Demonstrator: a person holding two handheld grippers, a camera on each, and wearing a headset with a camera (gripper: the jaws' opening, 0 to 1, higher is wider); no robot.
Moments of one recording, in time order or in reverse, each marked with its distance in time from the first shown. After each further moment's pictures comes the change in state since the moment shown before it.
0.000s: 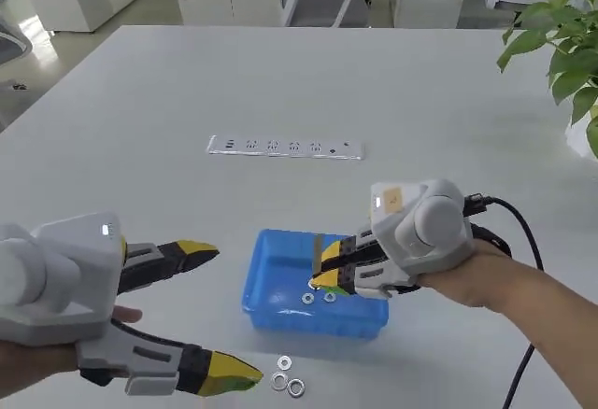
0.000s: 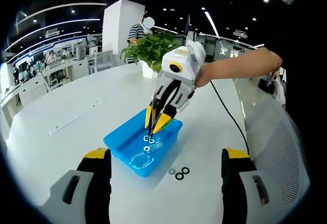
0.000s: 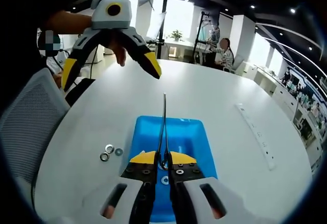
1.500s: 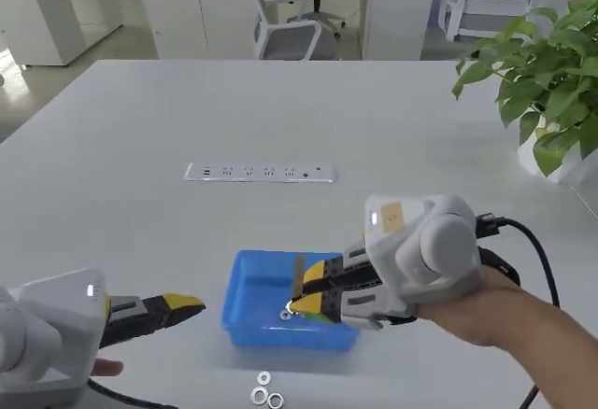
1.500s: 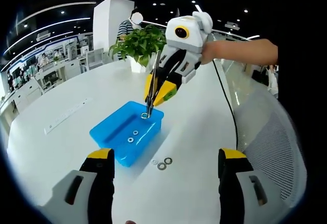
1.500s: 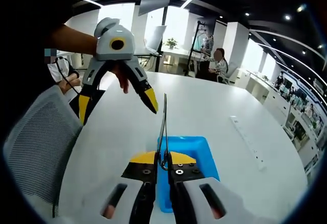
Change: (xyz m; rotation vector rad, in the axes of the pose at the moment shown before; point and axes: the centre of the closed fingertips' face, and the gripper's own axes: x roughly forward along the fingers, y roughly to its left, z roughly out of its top) left arm -0.012 -0.043 -0.017 0.050 0.053 -0.044; right arm -0.047 0.039 0.047 0.000 -0.052 -0.070
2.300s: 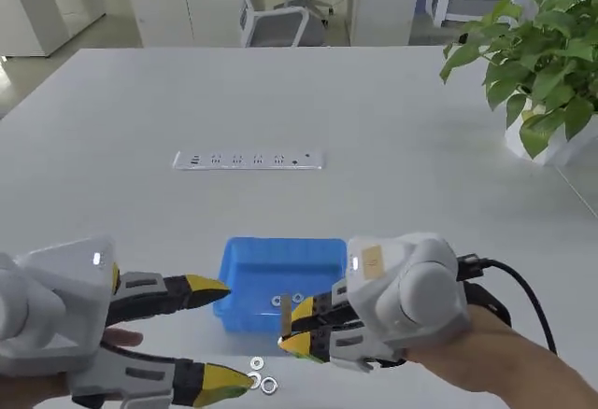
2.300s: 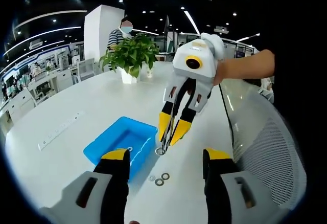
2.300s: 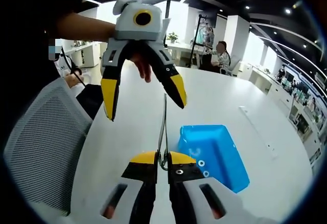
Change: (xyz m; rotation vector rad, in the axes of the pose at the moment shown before) left arm 0.012 -0.006 0.024 0.051 -0.068 -0.072; right arm 0.007 0.048 -0.016 0.039 0.037 0.021
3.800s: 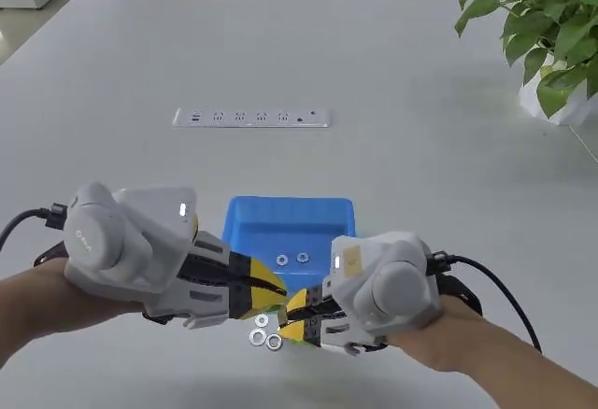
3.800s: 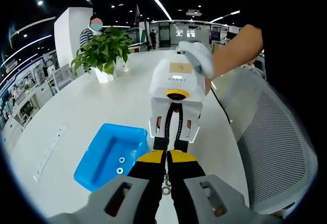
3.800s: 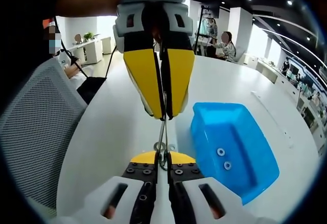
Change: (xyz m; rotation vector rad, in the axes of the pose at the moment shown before) left arm 0.045 -0.003 -0.004 0.195 0.107 -0.166; right arm 0.049 0.014 -0.049 0.026 0.050 0.048
